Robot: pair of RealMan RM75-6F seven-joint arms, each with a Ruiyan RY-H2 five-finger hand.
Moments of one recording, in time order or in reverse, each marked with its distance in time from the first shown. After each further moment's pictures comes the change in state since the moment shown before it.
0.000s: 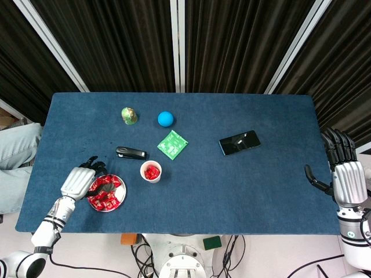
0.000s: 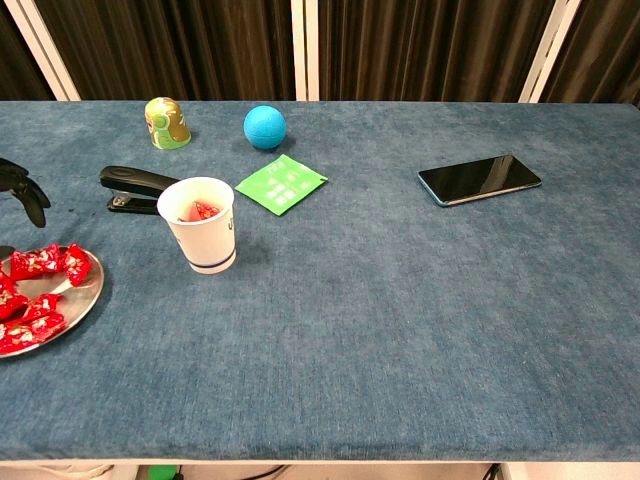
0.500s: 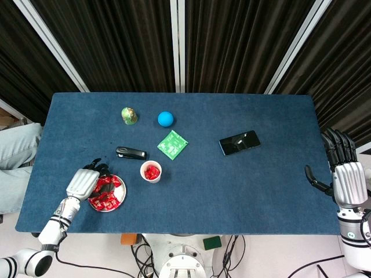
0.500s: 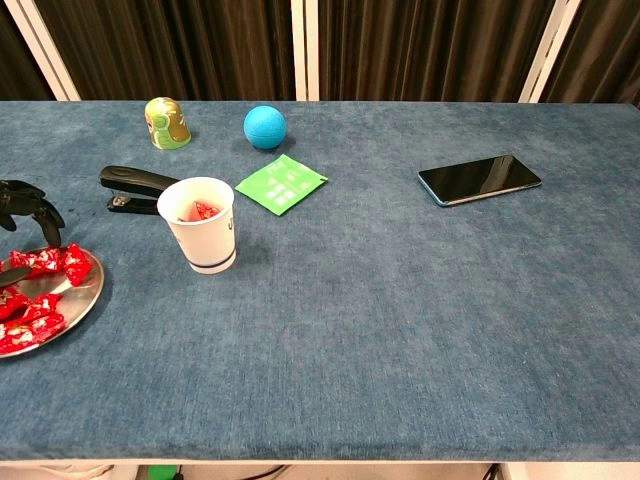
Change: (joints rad) left arm 0.005 -0.092 -0.008 0.119 0.008 -0.030 0.016; right arm -0.003 0.001 -0.002 -0.006 -0.004 0.005 -0.007
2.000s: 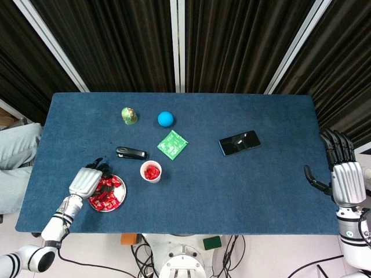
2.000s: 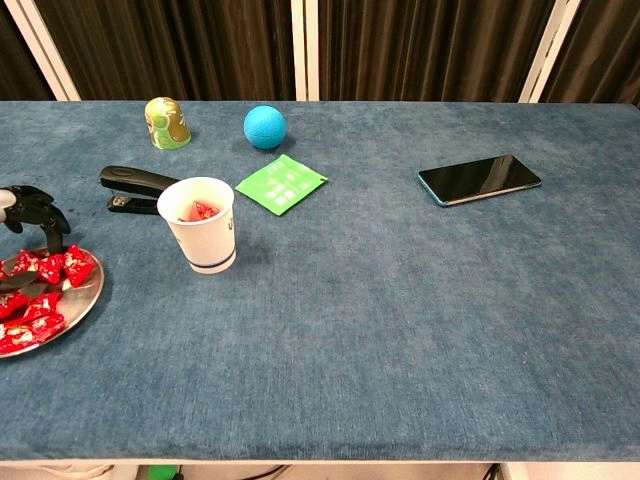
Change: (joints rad) left arm -0.014 -0.015 -0.020 0.022 -0.016 -0.059 0.087; right arm 0.003 -0.010 -0.002 0.016 0.013 -0.016 -0.001
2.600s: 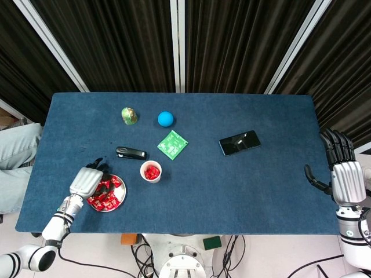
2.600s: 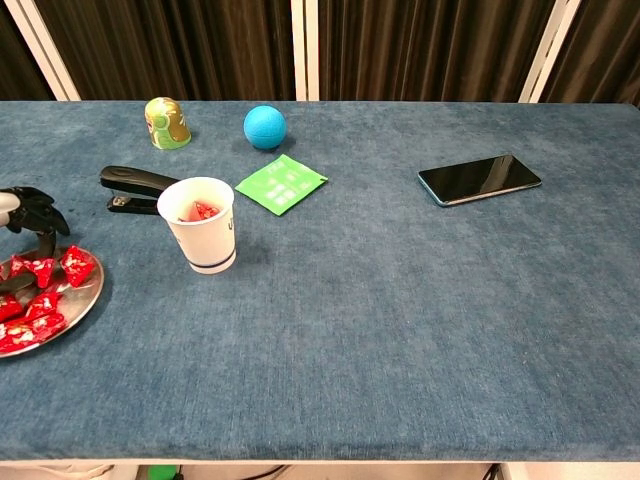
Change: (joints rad) left arm -0.008 0.003 -0.001 -0.010 -0.018 -0.010 0.060; right arm 0.002 0.001 0.001 0.002 0.004 -0.005 0.002
